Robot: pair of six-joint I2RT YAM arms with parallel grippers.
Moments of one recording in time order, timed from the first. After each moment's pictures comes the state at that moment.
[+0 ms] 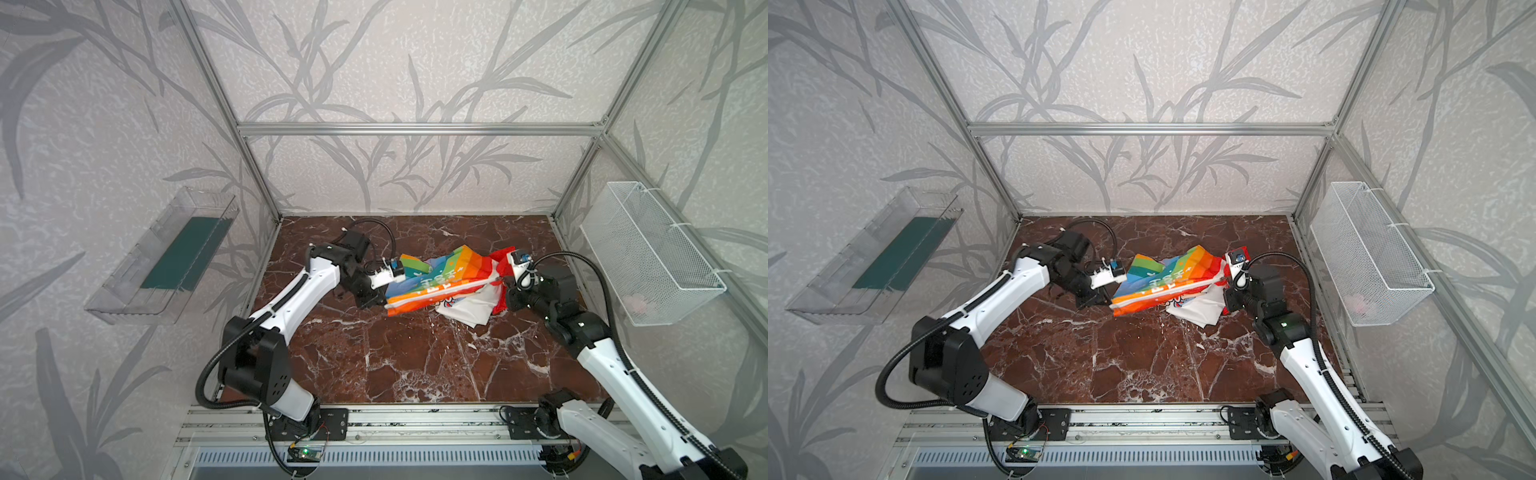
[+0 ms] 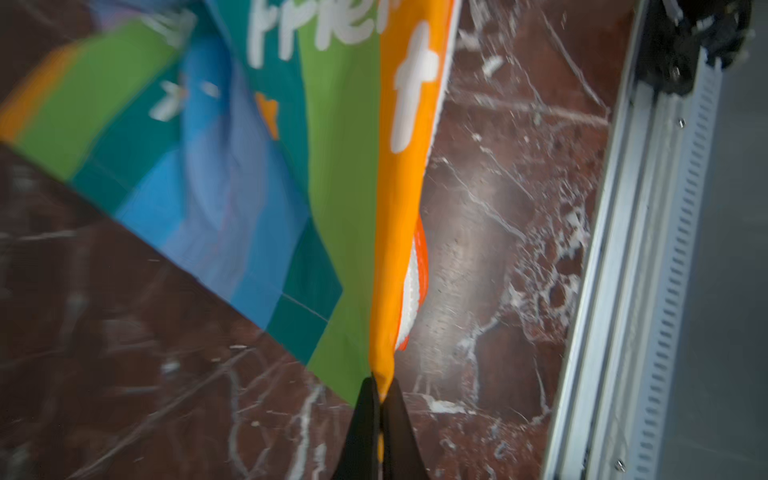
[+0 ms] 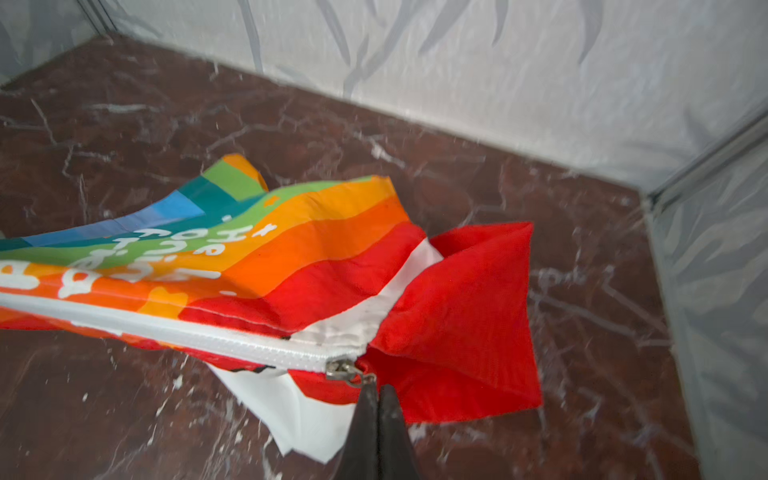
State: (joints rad) left arm -0.40 1.58 1.25 -1.12 0.50 0.83; right arm 0.29 0.87 0.67 -0.42 0.00 -0.03
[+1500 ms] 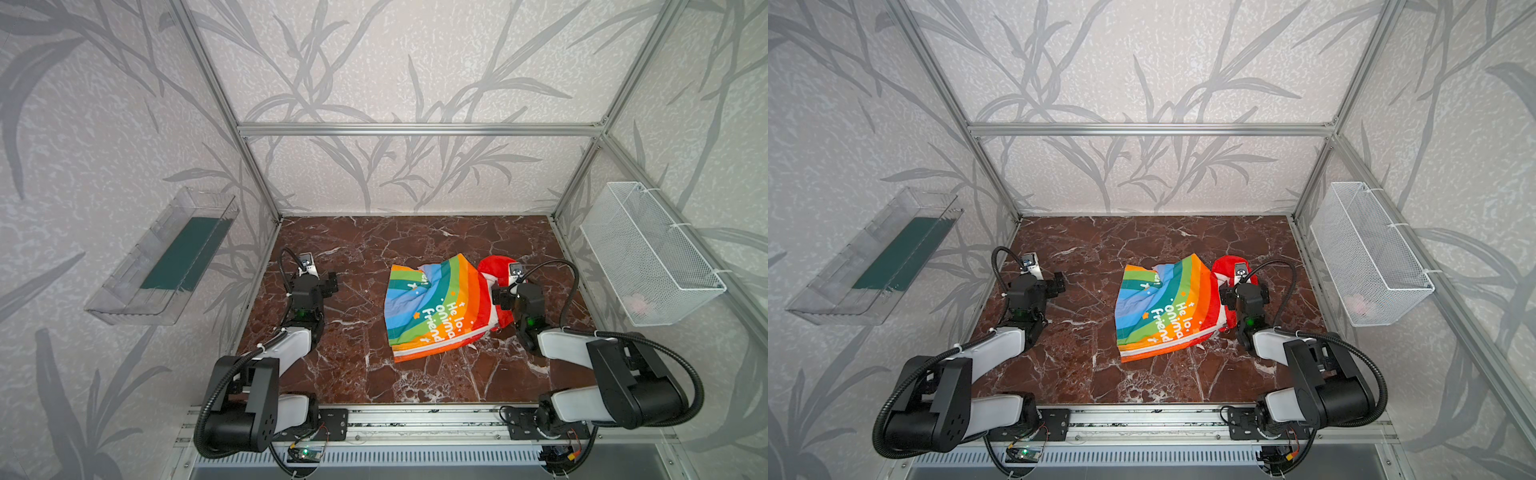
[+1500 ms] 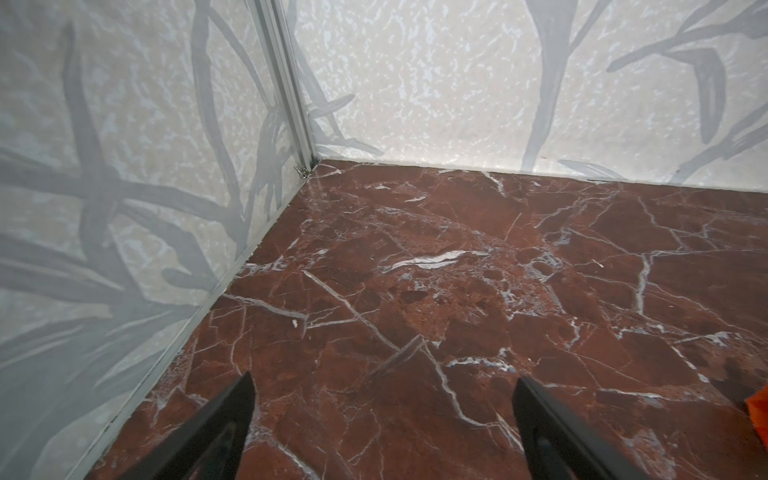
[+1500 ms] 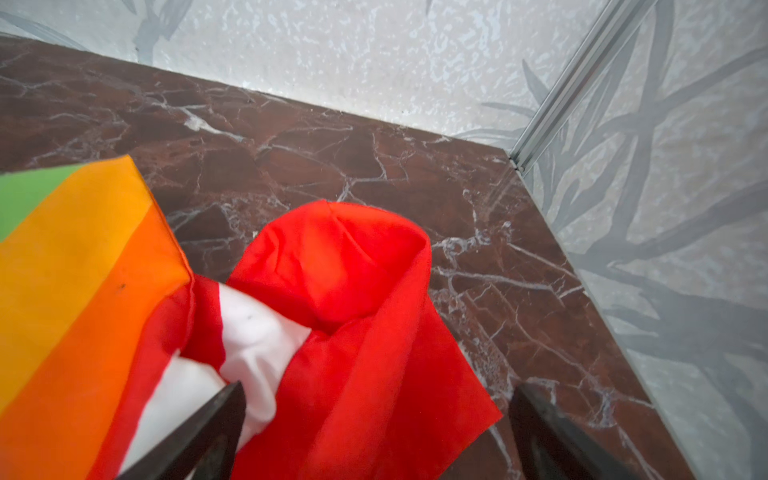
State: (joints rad) left arm -0.04 1.28 0.41 0.57 -0.33 -0.04; right arm 0.21 1.45 0.31 0.74 0.33 -0.10
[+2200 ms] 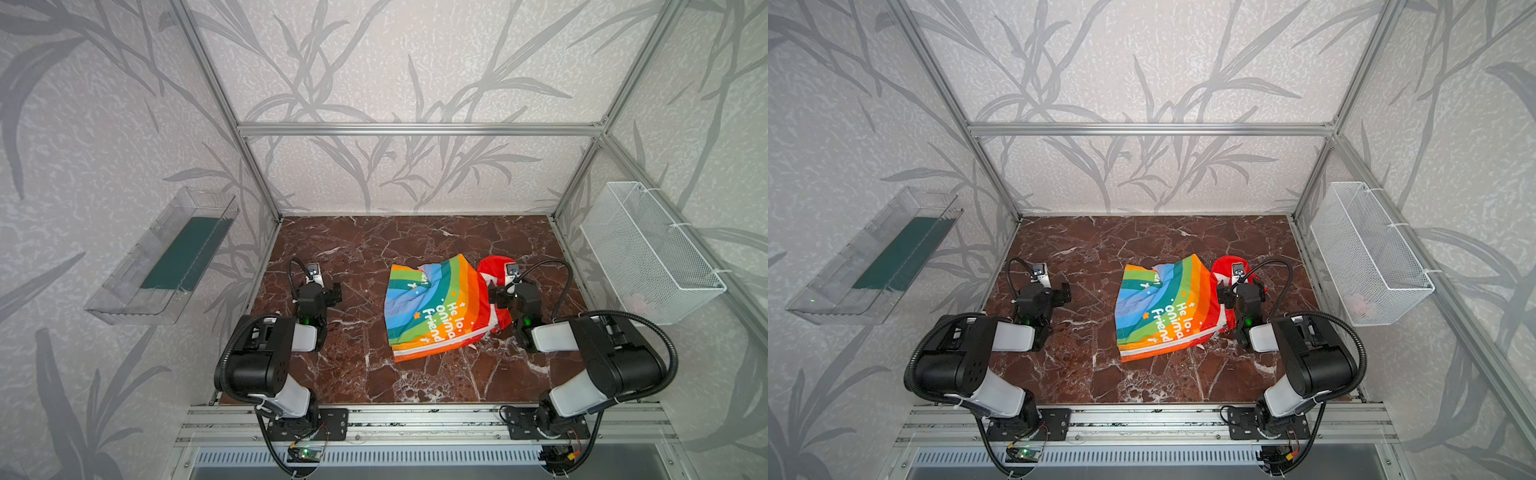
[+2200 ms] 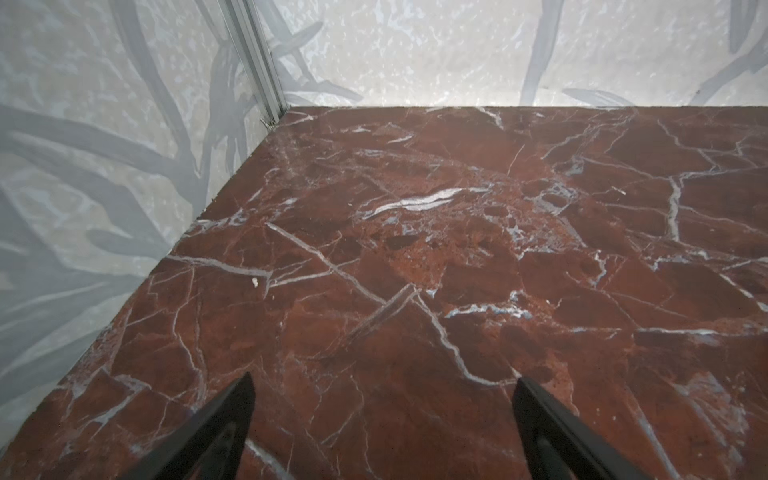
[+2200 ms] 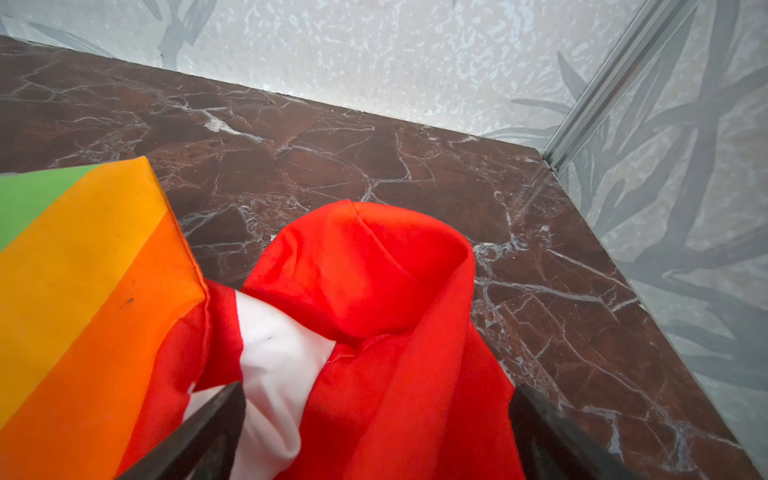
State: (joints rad) left arm -0.02 1.57 0.35 0.86 -0.25 -0.02; right arm 0.19 1.58 0.35 0.86 0.26 -0.10
